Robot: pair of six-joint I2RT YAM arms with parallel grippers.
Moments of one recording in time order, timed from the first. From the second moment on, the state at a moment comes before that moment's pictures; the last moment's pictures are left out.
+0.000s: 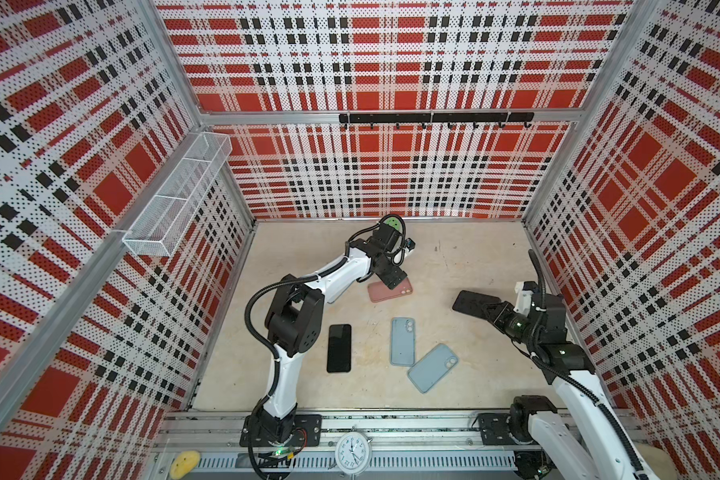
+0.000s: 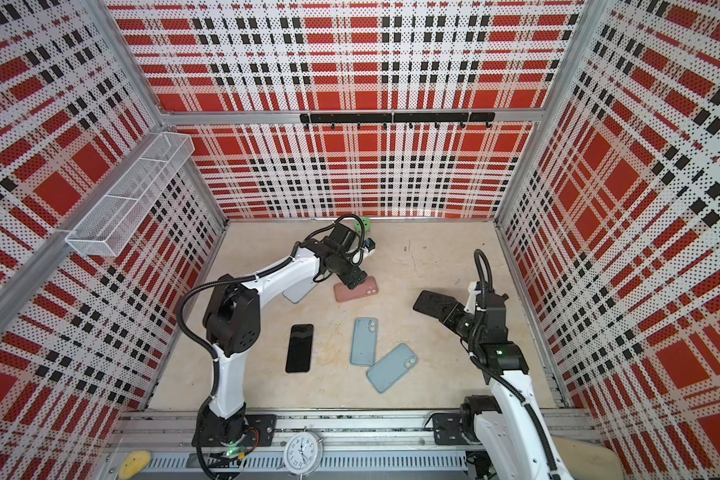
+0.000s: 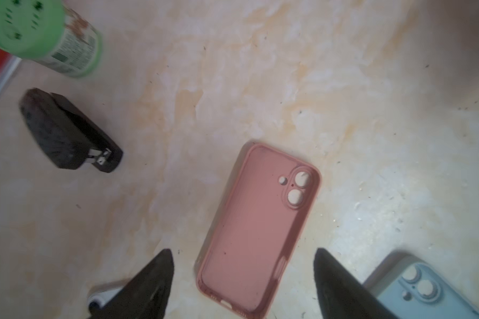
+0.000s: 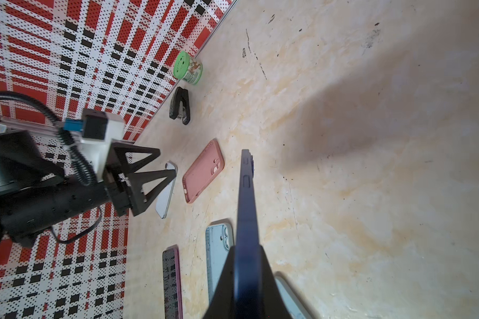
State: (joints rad) left arm -0.58 2.11 1.74 -0.69 0.08 0.36; right arm 0.02 0.71 0.54 -0.43 -0.34 0.72
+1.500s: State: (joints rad) left arm -0.51 2.05 1.54 -0.68 -0.03 -0.47; right arm 0.02 0.65 0.49 -0.42 -0.35 0.75
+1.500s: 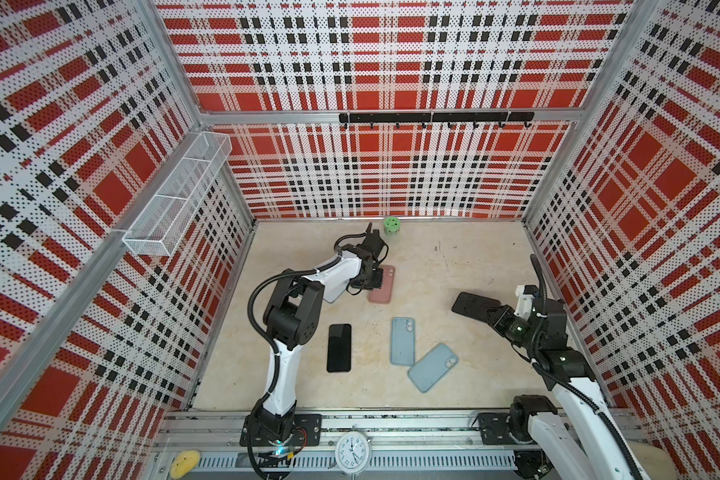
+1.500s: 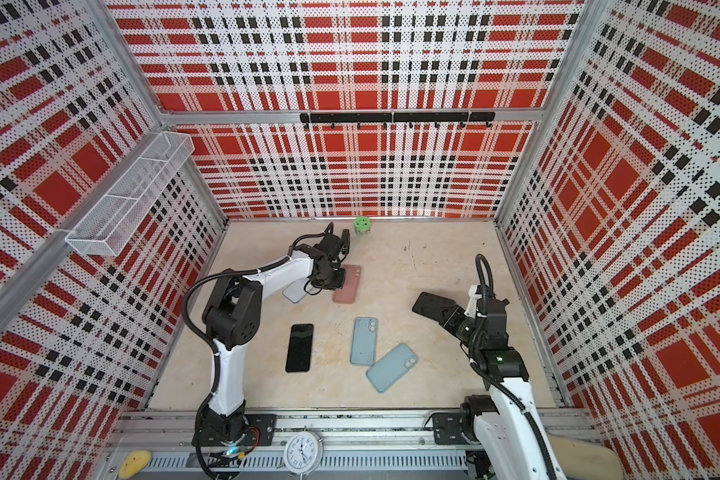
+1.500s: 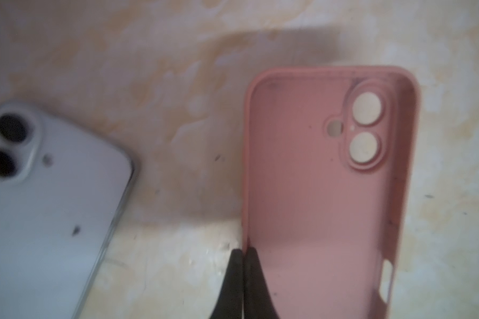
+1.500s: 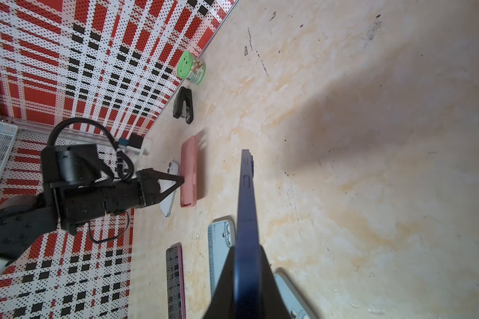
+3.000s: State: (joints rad) left arm -0.75 2.12 1.64 -0.77 -0.31 -1.65; right arm 0.02 0.70 0.53 -0.38 -0.37 0.75
